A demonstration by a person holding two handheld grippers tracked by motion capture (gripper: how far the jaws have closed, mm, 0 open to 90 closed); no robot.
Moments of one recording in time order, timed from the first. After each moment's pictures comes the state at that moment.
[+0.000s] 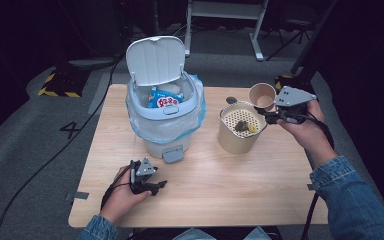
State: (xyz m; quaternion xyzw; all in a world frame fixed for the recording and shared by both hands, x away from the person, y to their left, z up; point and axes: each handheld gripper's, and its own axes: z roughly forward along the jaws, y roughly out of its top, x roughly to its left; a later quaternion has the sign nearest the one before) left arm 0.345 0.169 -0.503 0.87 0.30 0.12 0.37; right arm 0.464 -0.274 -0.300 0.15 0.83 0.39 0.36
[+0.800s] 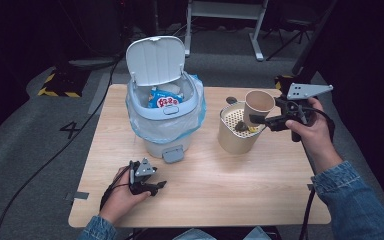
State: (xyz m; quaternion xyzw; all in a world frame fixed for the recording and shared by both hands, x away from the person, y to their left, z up) left arm 0.344 0.171 -0.503 0.87 0.30 0.12 0.37; right arm 0.444 -0.268 -0.281 0.18 0.82 0.53 0.14
